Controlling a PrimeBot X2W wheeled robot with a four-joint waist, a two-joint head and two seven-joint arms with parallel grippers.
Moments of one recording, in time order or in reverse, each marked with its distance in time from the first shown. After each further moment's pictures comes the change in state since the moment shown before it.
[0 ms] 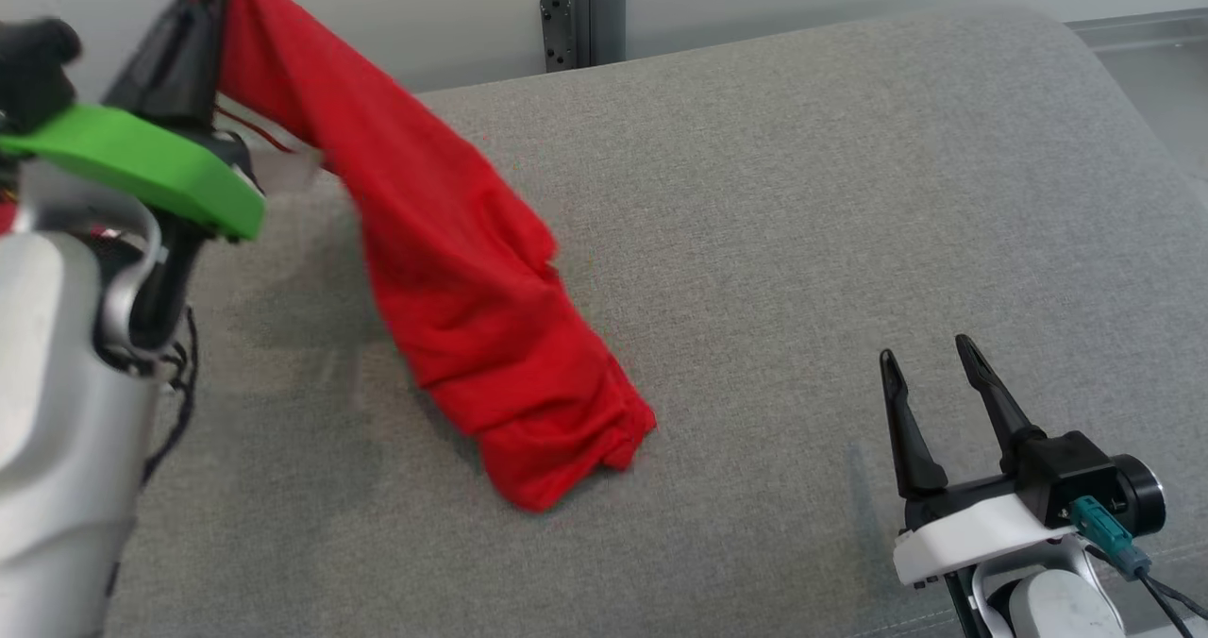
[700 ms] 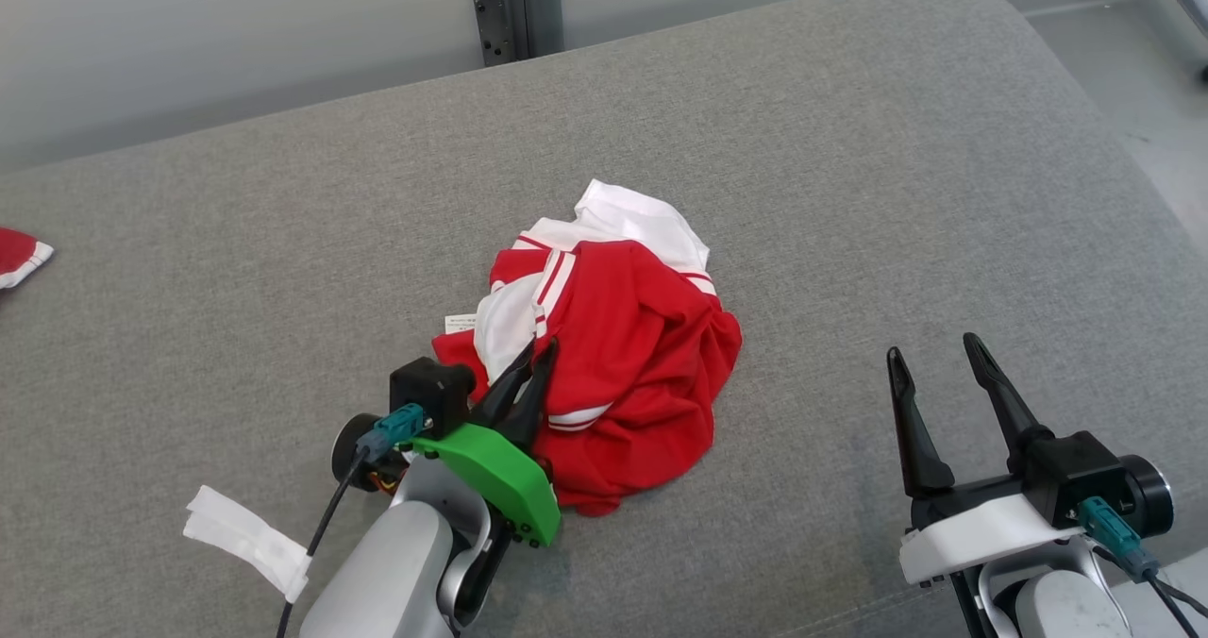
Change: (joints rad) left arm 0.331 -0.312 -0.240 0.282 0.110 -0.025 -0.193; right arm 0.002 -0.003 -0.008 -0.008 0.001 0.000 0.000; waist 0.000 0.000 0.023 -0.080
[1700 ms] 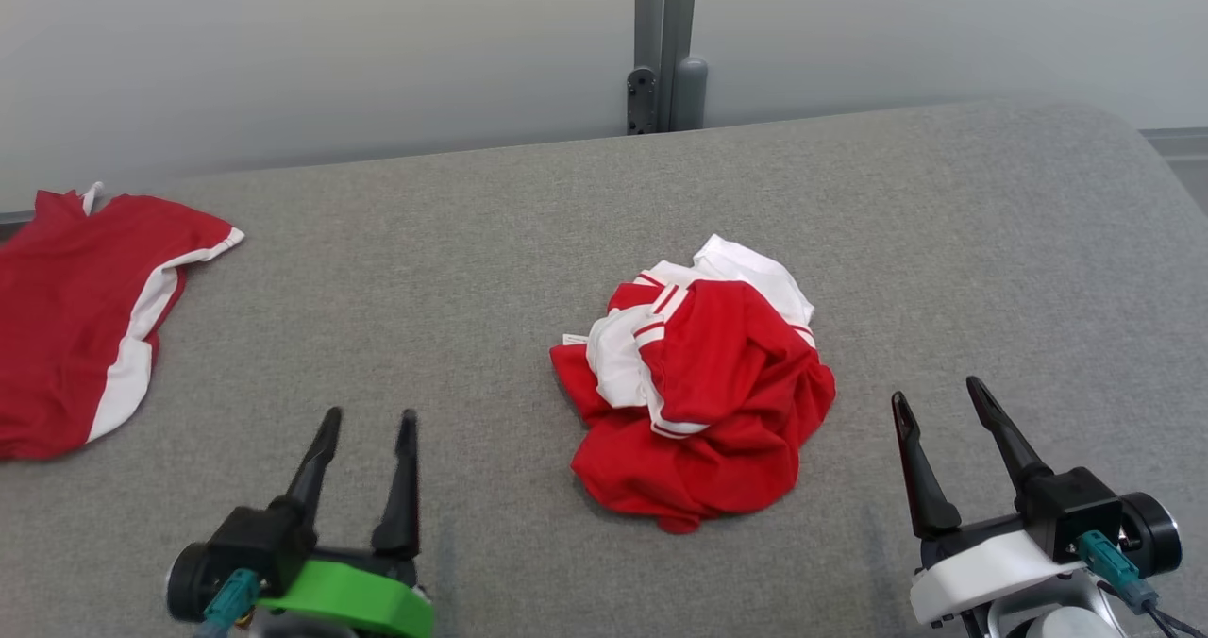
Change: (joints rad) left arm 0.394 0.035 0.390 -0.351 0.227 -0.006 -0.105; right arm 0.066 -0.023 0.006 0.012 -0.009 0.000 0.000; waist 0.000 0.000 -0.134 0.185
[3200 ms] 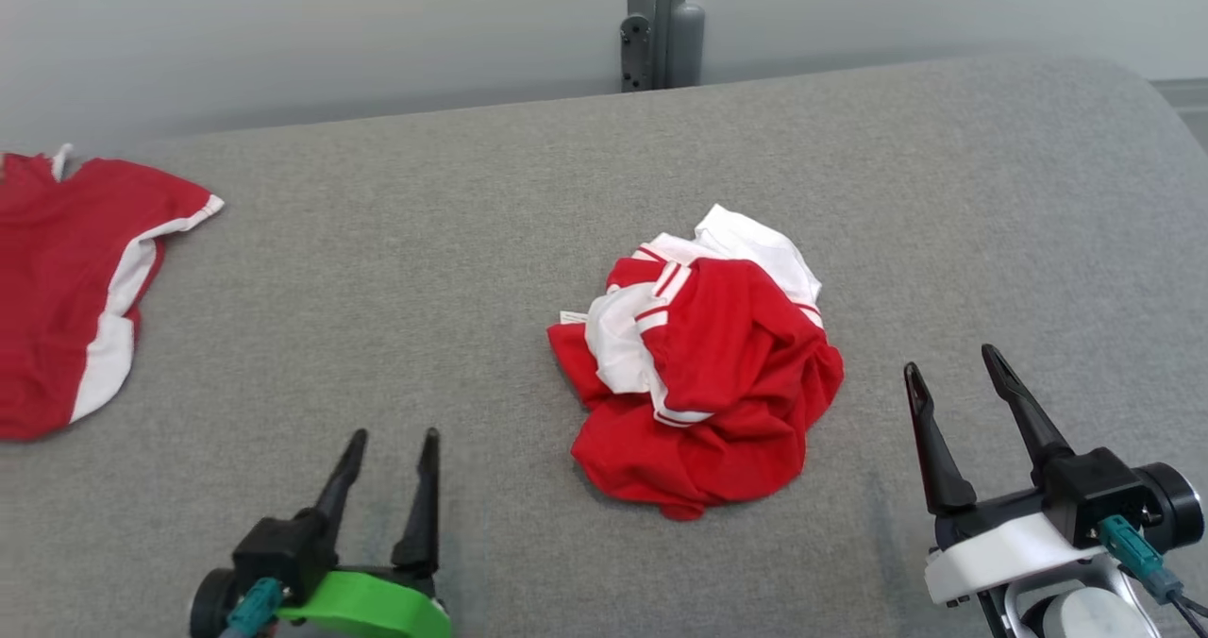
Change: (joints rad) left arm -0.028 0.064 -0.207 0.026 -0.153 0.156 0.003; right arm -0.028 -0.041 0.012 -0.053 0.007 0.000 0.000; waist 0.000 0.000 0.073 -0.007
